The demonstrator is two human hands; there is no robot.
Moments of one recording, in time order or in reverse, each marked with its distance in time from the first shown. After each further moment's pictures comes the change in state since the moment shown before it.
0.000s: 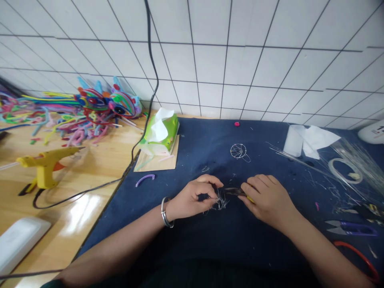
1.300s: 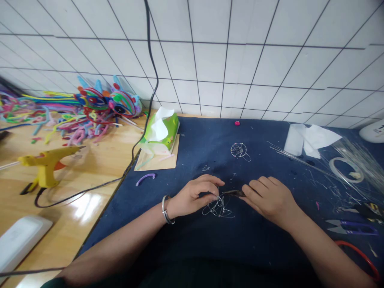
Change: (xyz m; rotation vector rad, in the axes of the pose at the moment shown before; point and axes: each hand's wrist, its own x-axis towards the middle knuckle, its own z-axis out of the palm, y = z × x) left_hand 0.000 -0.005 -0.003 0.039 -0.034 0.071; right_hand -0.004 0.009 0.002 -0.108 0.132 -0.163
